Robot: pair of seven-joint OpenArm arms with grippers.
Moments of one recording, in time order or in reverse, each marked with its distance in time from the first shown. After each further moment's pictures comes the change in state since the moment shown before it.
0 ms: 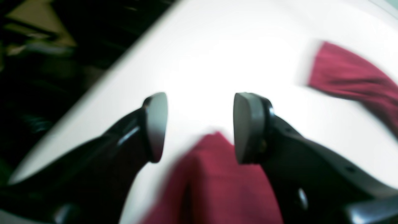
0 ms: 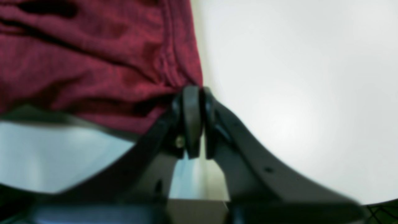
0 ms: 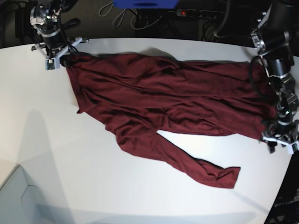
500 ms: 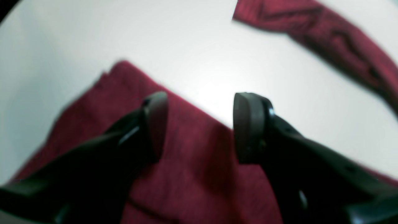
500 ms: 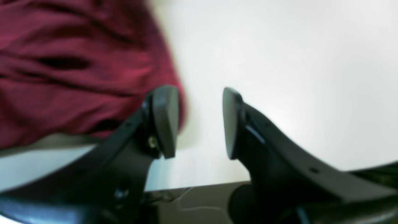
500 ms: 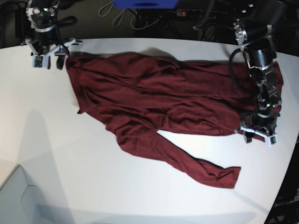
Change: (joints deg) left arm 4.7 5.9 0.7 2.1 0.5 -0.5 4.4; right arm -1.7 -6.6 7.8 10.3 -0.2 0.0 0.0
